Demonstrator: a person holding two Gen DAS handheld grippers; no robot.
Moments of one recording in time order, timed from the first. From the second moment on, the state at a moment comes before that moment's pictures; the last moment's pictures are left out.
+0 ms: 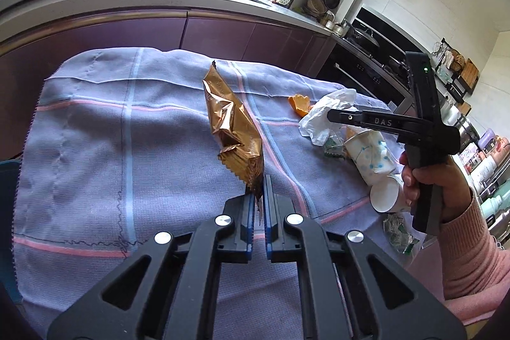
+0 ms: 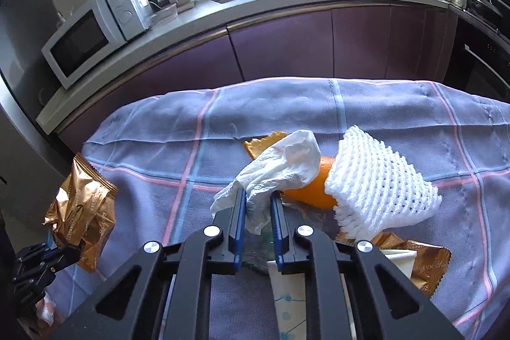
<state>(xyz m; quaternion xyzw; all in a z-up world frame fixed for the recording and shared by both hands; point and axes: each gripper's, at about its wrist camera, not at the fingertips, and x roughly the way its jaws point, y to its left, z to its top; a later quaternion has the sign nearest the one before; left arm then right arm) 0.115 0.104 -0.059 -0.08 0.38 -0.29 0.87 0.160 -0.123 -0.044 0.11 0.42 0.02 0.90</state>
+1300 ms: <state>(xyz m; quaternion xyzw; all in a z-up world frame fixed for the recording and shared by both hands) 0.098 0.423 -0.126 -0.16 0.44 0.02 0.88 0.204 0.272 -0.068 -0.06 0.45 0.36 0.81</state>
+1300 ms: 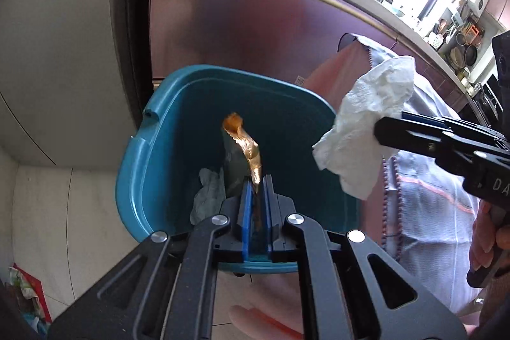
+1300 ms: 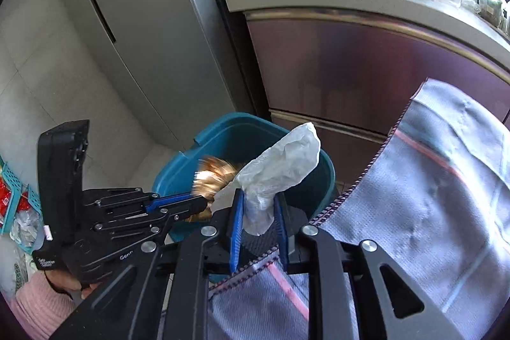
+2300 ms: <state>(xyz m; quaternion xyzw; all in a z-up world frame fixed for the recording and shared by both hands) 0.068 0.297 -0.017 -0.11 0.31 -0.15 0.93 0.118 0.072 0.001 -0.01 0.37 0.31 0.87</state>
